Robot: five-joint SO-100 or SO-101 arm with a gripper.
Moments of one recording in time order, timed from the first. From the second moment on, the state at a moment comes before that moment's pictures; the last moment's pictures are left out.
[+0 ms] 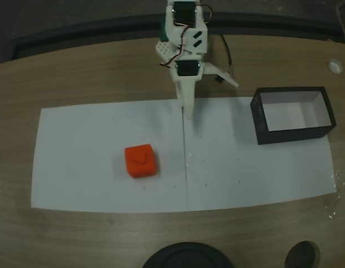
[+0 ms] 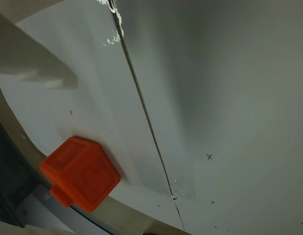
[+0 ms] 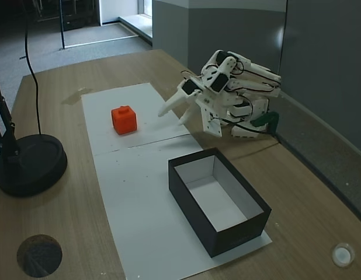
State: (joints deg) arm 5.1 197.9 174.7 68.9 -11.6
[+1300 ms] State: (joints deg) arm 18.1 91.8 97.6 68.2 -6.3
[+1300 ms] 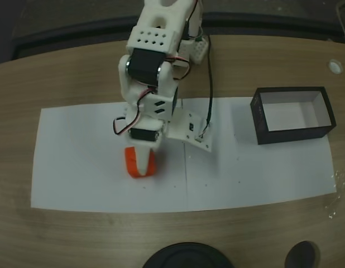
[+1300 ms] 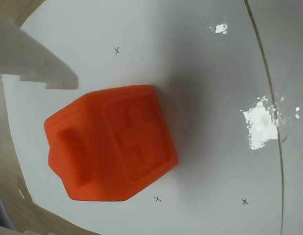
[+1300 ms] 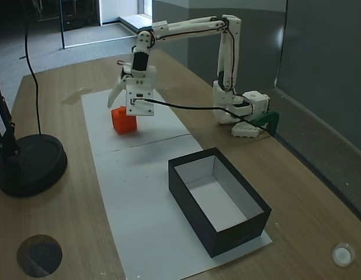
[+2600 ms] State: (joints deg) arm 0.8 91.0 62.0 97.6 -5.6
